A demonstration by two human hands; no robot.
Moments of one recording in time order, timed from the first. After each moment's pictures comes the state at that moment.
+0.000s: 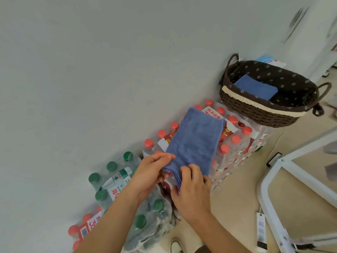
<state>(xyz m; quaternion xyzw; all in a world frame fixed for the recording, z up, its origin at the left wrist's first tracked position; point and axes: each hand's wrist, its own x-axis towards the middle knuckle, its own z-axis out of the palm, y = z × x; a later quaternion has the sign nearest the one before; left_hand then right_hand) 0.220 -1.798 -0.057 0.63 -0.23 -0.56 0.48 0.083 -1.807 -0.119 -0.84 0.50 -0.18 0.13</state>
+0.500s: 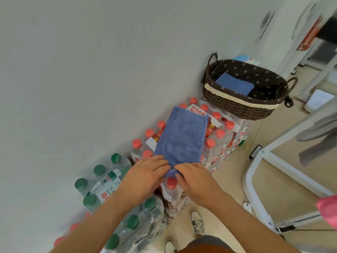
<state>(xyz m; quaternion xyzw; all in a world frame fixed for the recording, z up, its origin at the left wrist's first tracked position) 0.238 -1.783 -0.086 0.57 -0.81 -0.01 0.14 0.045 -1.845 -0.099 -0.91 0.35 -0.11 0.19</state>
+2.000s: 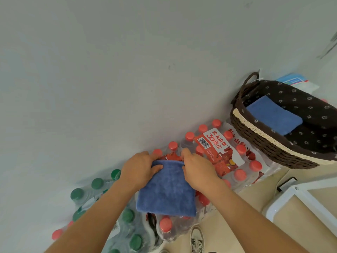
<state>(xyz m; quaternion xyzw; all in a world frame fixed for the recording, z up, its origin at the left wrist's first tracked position) 0.268 -1.885 -0.089 0.81 -0.56 -0.14 0.06 0.100 -1.985 -0.079 -0.91 0.37 0.03 0.20</state>
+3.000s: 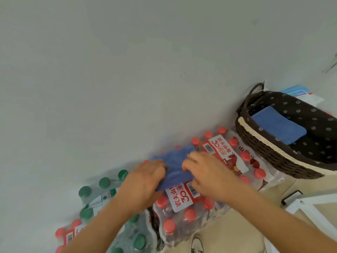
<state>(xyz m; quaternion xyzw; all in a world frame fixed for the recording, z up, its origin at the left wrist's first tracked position) 0.248 -1.837 -0.057 0.69 -0.70 0.02 0.15 0.075 -1.983 -0.024 -0.98 0.16 -0.01 0.11</state>
